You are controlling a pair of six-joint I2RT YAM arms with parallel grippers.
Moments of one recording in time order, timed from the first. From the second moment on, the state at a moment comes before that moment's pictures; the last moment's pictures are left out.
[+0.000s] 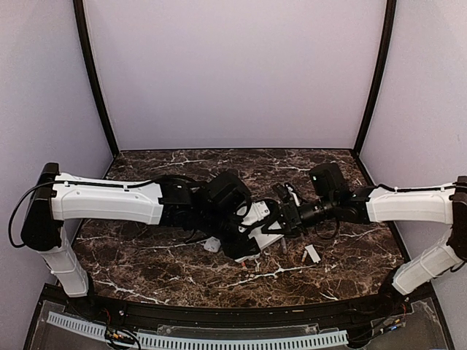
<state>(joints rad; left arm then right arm) -1.17 1.74 1.35 -0.50 0.06 0.05 0.73 1.38 0.76 -0.05 -0.82 0.73</state>
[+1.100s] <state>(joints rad) -0.85 1.52 1.12 0.19 0.55 -0.70 0.62 1.07 0.71 0.35 -0.68 0.73</state>
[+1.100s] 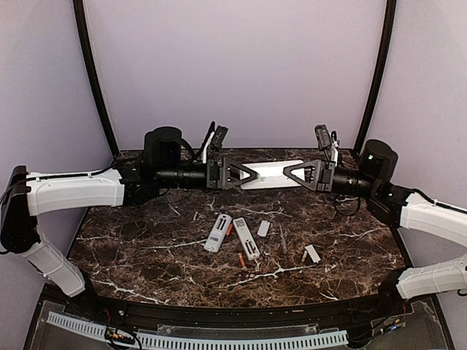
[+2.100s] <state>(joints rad) -0.85 1.53 1.08 0.42 0.71 -0.82 0.62 1.11 0.69 0.54 -0.77 0.82</state>
